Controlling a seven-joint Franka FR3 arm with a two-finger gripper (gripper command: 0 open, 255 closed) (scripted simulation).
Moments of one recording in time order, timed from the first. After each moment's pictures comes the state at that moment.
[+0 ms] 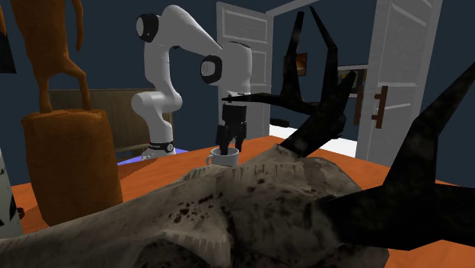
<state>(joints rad) -0.10 0.08 -0.15 -2.17 -0.09 2.23 -0.24</state>
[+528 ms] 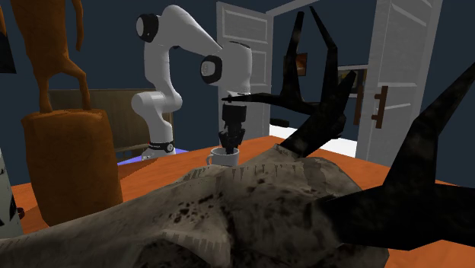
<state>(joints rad) -0.10 0.08 -0.15 -2.17 -0.09 2.23 -0.24</state>
